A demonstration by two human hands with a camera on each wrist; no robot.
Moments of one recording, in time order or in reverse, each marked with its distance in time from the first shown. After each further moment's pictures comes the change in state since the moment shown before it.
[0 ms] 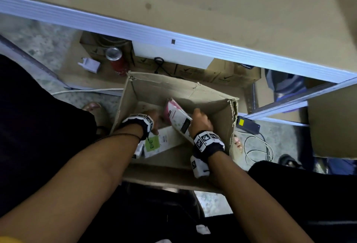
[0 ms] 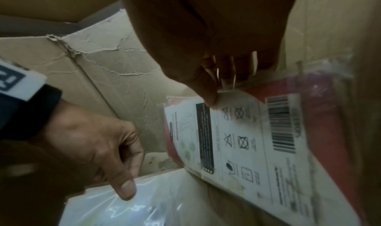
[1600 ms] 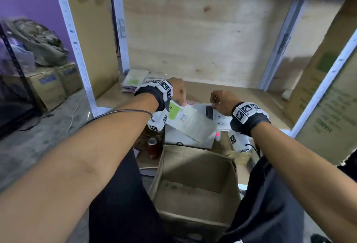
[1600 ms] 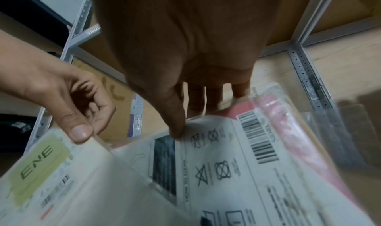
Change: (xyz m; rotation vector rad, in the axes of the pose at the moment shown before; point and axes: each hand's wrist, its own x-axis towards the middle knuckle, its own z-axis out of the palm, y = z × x) left_hand -0.344 0.052 -0.272 0.136 0.769 0.389; right_hand -0.156 -0.095 -0.309 -0.179 0.576 -0.605
